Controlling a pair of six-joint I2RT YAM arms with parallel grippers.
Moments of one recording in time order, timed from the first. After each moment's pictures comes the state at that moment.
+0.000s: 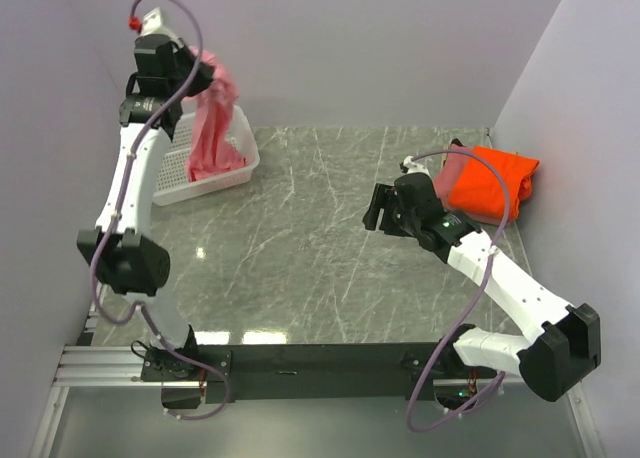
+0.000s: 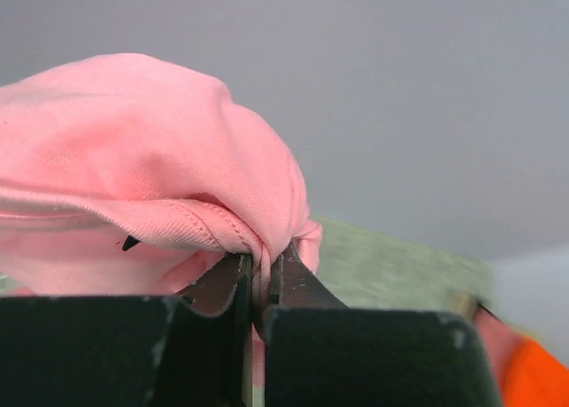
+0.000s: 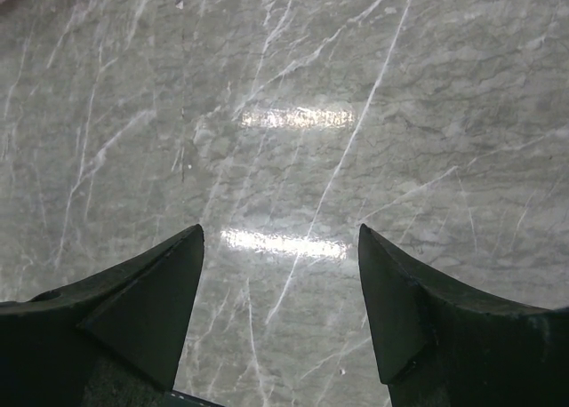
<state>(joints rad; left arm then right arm) -0.02 1.85 2.04 -0.45 0.00 -0.55 0.52 1.17 0.97 -0.53 0.12 0.59</state>
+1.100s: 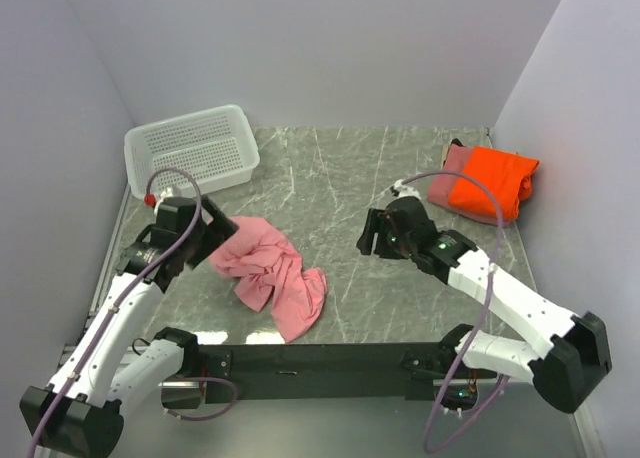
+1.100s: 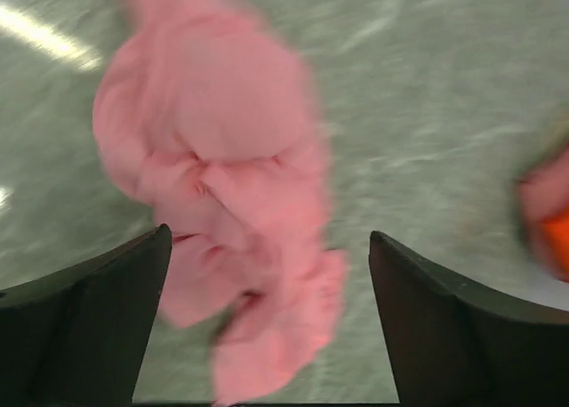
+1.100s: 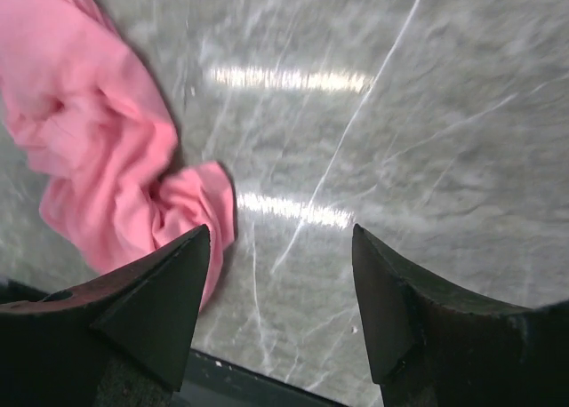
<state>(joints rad) -0.27 0.85 0.86 -0.66 -0.07 -0.91 0.61 1.06 0.83 -0.52 0.12 0.65</state>
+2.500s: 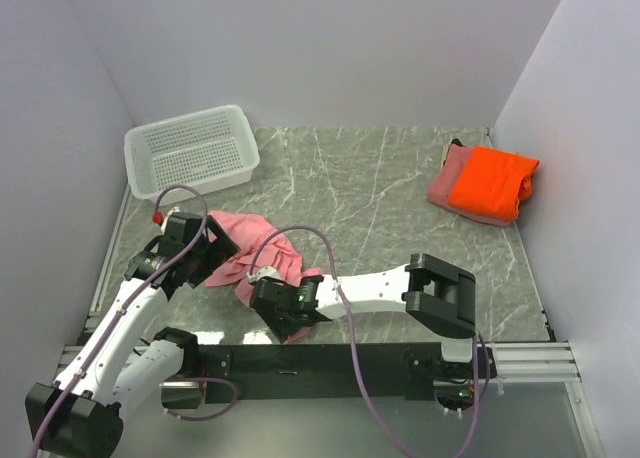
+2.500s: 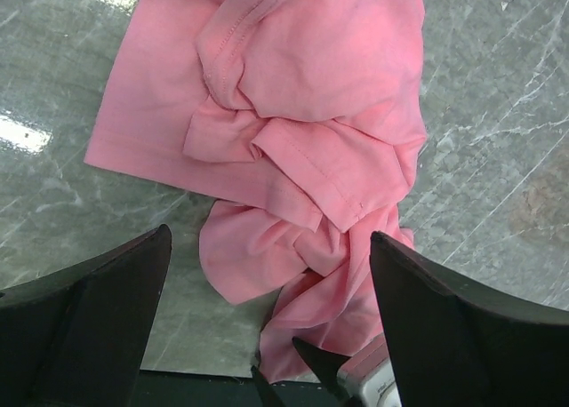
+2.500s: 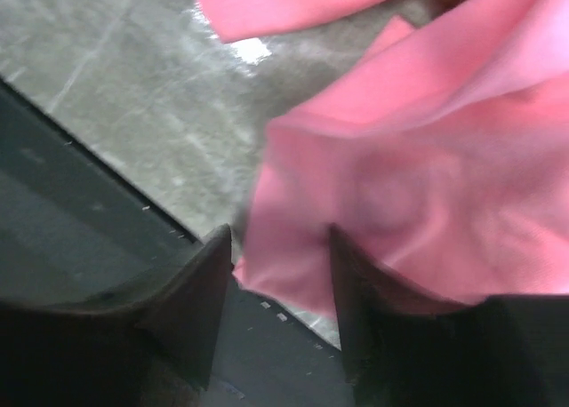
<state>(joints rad) -0.27 0.83 0.69 -0.74 -0.08 -0.93 1.35 1.87 1.20 -0.48 0.12 0.58</state>
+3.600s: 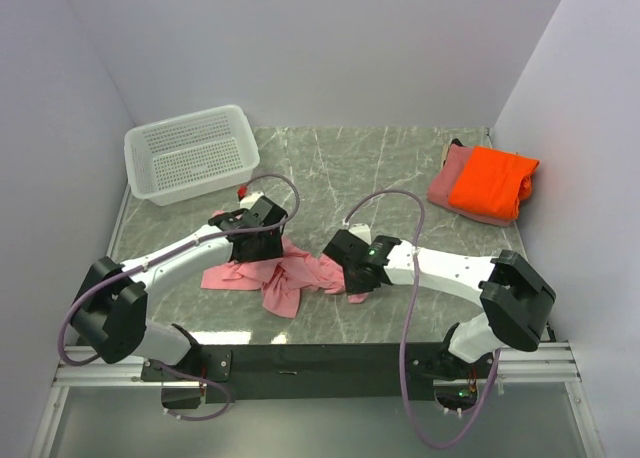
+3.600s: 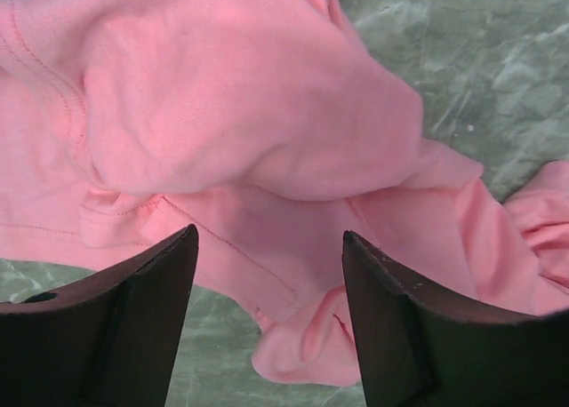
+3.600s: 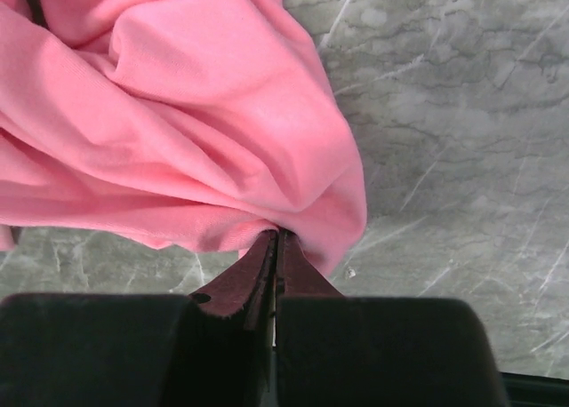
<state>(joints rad) -0.68 1.40 0.94 -0.65 -0.35 -0.78 0.96 1.48 0.91 -0.72 0.26 0.78</state>
